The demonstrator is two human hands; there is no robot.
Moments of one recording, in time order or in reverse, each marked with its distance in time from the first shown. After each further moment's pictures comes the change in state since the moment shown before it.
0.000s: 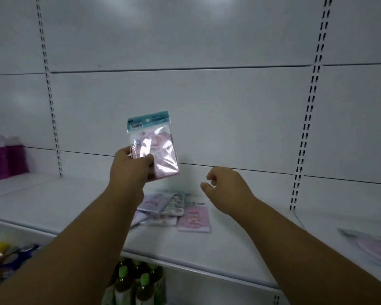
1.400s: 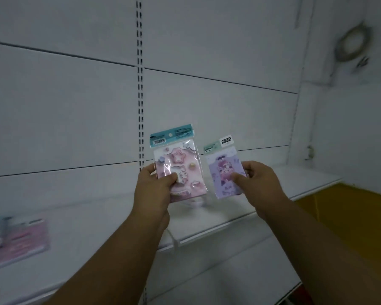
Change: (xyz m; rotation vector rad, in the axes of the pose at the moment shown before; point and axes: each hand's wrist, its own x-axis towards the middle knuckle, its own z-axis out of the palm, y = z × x) left_hand -0.217 -0.055 0.207 -0.411 -0.822 -0.393; right_hand -0.221 0.112 -0.239 0.157 0.607 0.632
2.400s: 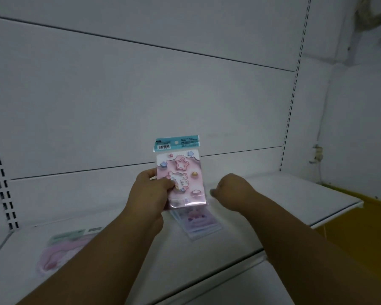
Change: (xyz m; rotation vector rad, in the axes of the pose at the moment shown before) left_hand 0.155 -0.183 0.225 0.230 0.117 -0.144; right_hand 0.271 0.221 -0.073 -0.658 -0.371 0.071
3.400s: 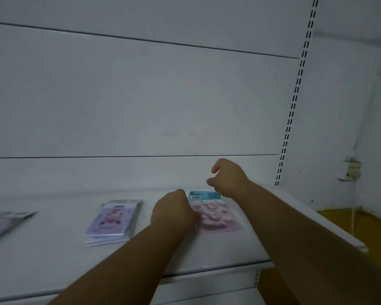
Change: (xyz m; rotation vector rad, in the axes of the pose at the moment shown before) left_hand 0.028 -0.121 0.217 1.362 0.185 0.169; right_hand 0.129 0.154 -0.058 0.197 -0.018 -0.260
